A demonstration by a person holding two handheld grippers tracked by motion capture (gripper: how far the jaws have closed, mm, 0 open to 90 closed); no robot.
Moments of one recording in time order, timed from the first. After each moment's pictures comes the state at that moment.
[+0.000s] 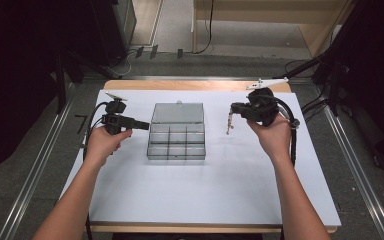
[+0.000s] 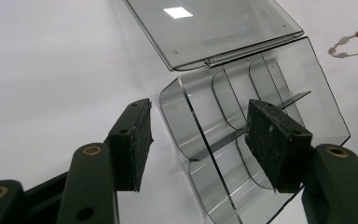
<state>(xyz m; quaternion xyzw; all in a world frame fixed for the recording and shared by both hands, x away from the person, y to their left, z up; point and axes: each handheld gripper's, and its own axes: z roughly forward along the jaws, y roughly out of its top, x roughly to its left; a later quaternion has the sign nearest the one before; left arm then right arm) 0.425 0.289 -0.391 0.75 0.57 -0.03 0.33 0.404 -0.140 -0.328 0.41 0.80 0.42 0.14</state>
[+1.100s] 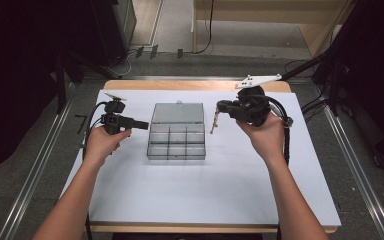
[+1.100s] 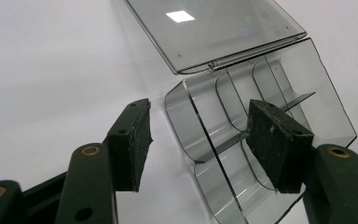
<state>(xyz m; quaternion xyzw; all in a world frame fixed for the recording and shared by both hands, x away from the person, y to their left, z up) 0.424 0.292 -0.391 0.76 0.56 -0.02 0.34 0.381 -0.110 -0.297 0.35 0.81 0.46 0.13</state>
